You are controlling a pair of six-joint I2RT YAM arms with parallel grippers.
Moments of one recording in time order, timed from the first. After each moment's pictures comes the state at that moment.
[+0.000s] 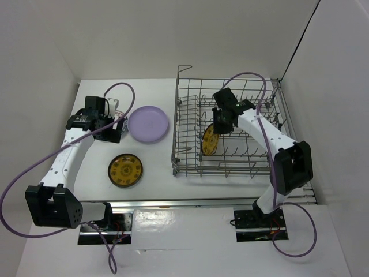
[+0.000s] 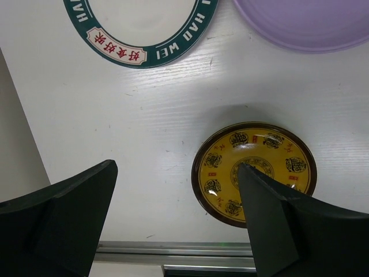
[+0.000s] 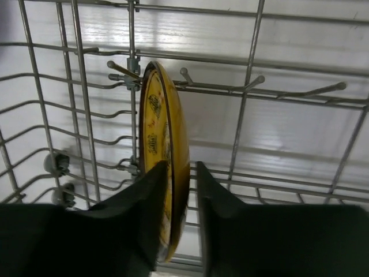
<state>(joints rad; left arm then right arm) -0.03 1.29 1.18 -0.87 -0.11 0.14 0.42 1.61 1.37 -0.81 0.09 0.40</state>
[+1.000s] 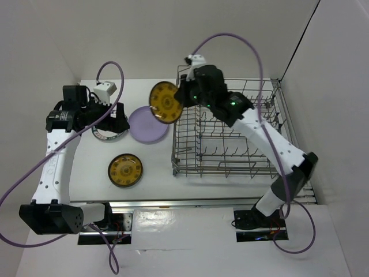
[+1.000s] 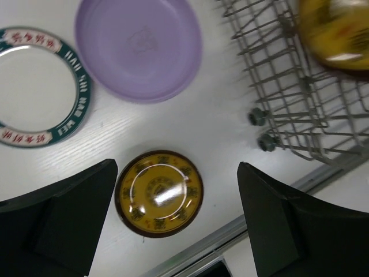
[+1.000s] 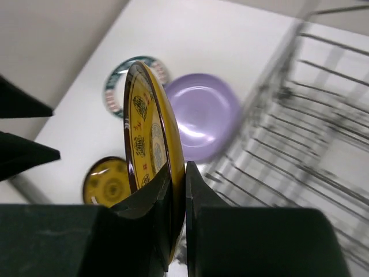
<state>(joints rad) 0.05 1.24 1.40 -0.97 0.43 0.16 0.71 1.55 1.78 -0.57 0.09 0.31</state>
